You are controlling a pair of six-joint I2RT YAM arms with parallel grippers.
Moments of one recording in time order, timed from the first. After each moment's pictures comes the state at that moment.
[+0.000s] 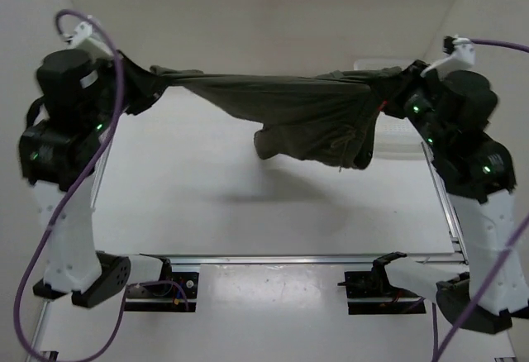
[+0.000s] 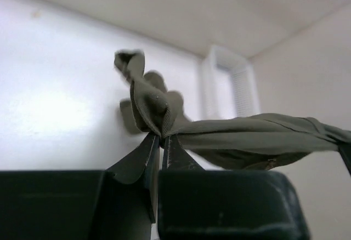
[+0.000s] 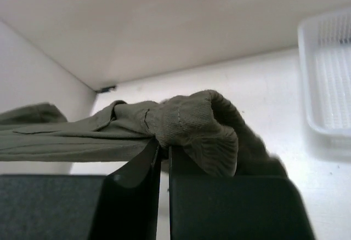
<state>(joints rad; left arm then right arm) -0.21 1.34 2.19 -1.14 0.04 -0.61 0.37 1.13 1.75 -0.78 0.13 0.50</state>
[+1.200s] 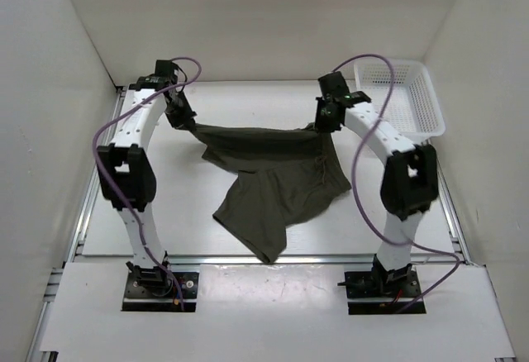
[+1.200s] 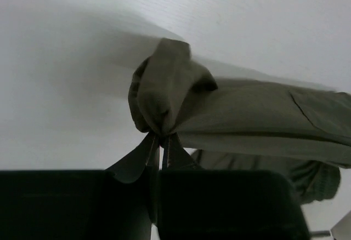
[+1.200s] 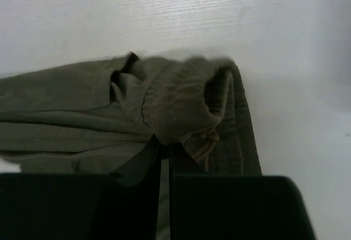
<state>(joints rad) -0.08 1.91 1.84 -1.00 0.07 -0.51 0.37 1.81 1.60 -0.71 0.11 0.41</state>
